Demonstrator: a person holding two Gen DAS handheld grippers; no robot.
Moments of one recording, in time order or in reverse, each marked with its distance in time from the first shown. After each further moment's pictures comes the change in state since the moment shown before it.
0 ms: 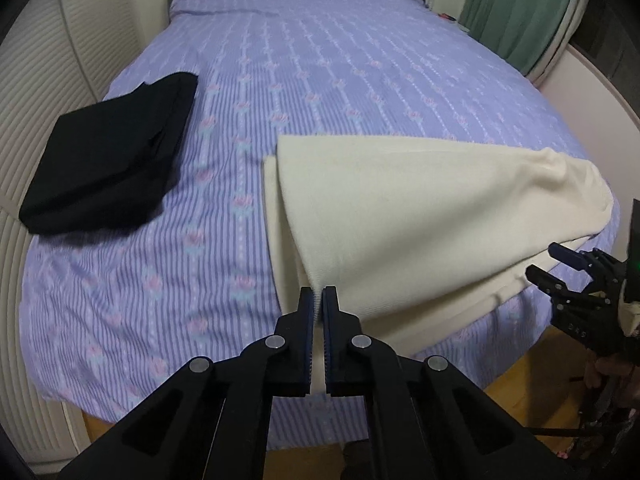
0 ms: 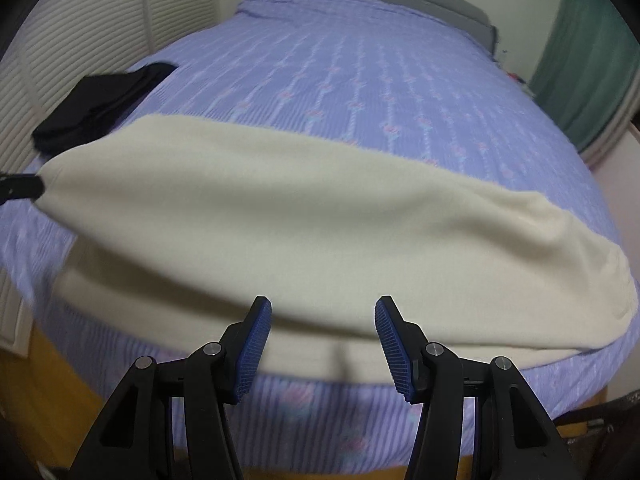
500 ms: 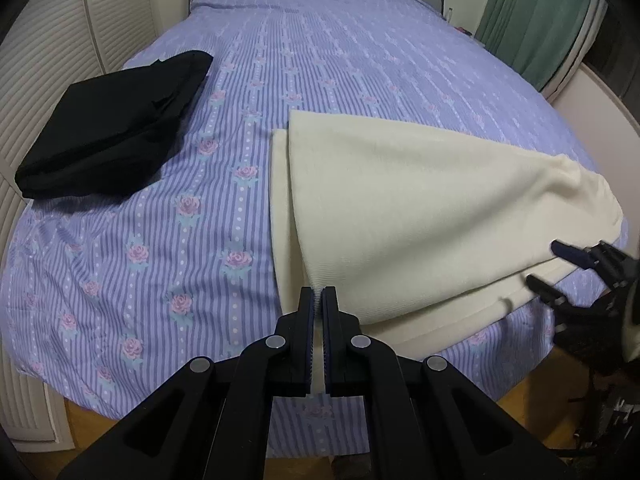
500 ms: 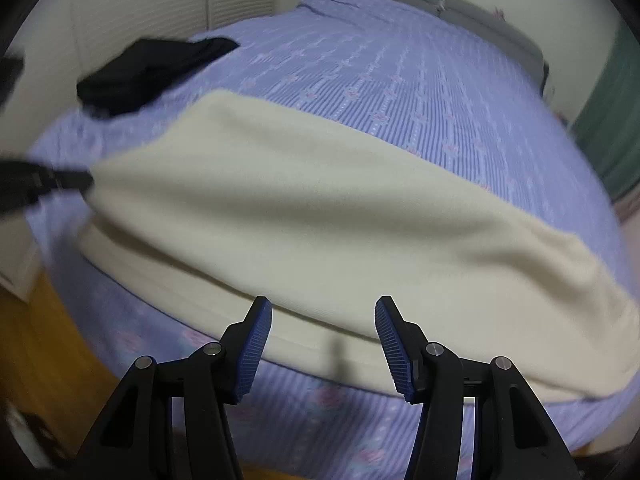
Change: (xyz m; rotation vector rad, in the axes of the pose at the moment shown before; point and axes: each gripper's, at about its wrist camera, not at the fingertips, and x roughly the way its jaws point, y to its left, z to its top) left arm 0.023 0.004 -0.025 -0.070 -0.040 0.001; right arm 0.017 0.040 -0.009 -0.254 -0.034 -0.015
